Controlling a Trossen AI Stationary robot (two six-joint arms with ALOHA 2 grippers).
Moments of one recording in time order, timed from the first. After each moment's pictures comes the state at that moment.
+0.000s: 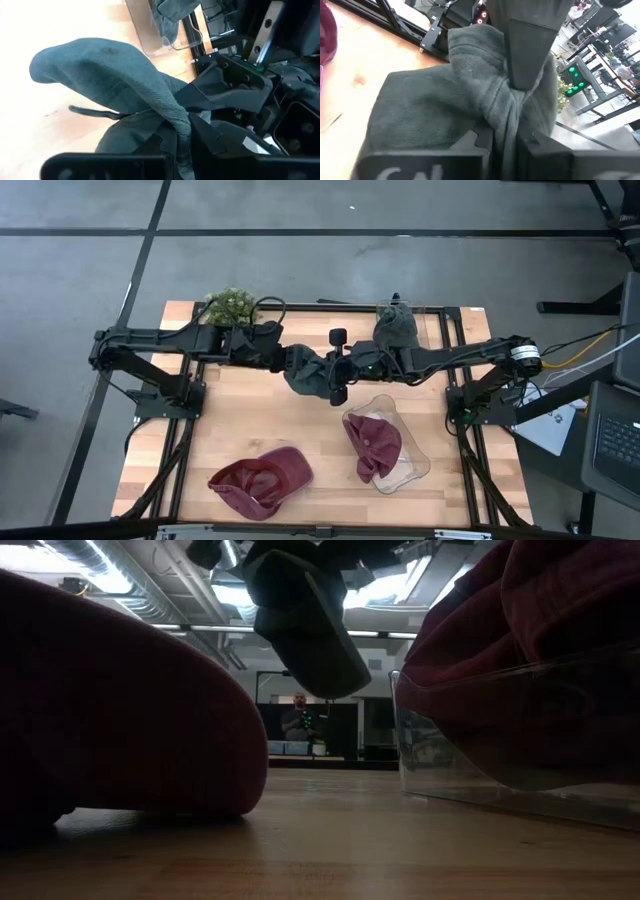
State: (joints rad) left arm -0.01 1.31 1.34 -0.65 -0.22 -1.29; right arm 0.03 1.55 1.24 0.00 0.24 -0.55
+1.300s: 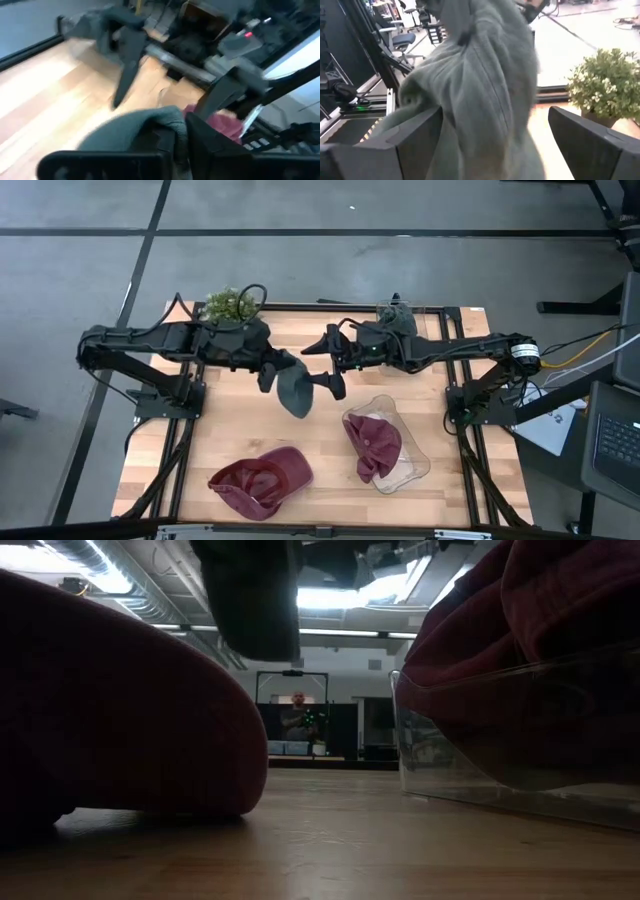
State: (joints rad) left arm -0.07 1.17 1.34 -0.61 -0.21 -0.65; right arm -0.07 1.55 1.24 0.16 -0.15 0.10
